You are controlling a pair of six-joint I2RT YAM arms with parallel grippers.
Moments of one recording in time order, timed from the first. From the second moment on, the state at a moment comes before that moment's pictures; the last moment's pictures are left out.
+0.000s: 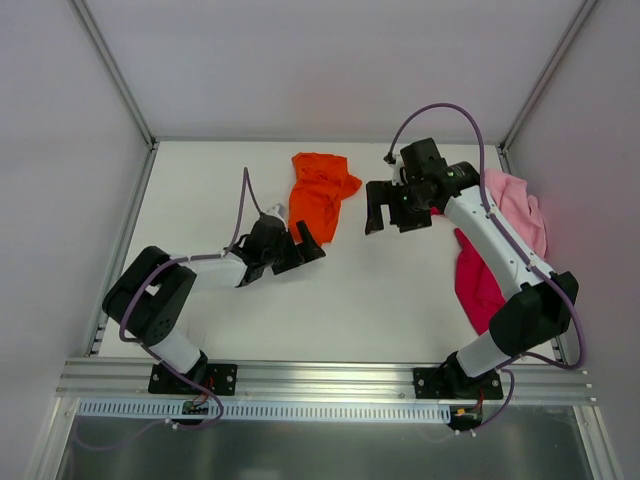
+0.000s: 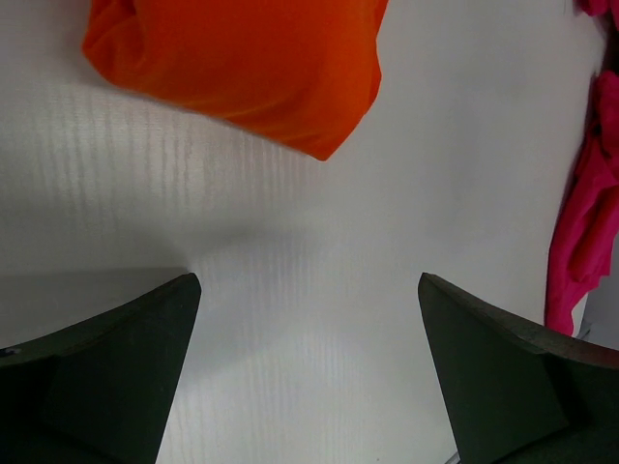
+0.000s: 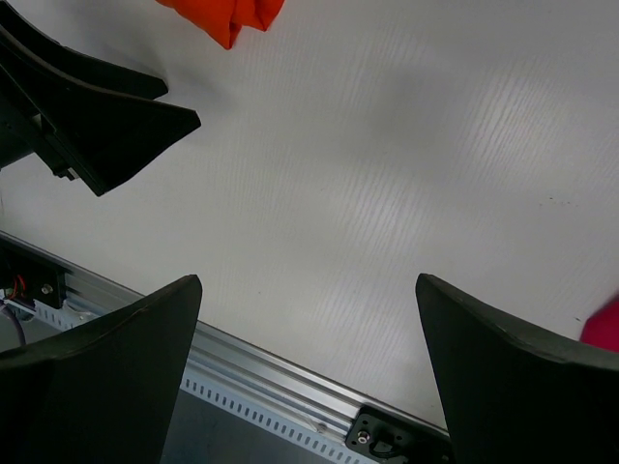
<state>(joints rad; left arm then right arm) -0.58 1.61 0.69 0.22 0.14 -0.87 0.43 1.55 1.54 -1.07 -0.19 0.24</state>
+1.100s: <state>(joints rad) -0.50 1.80 0.97 0.17 0.07 -0.85 0.44 1.54 1.55 -1.09 -0.16 0.22</state>
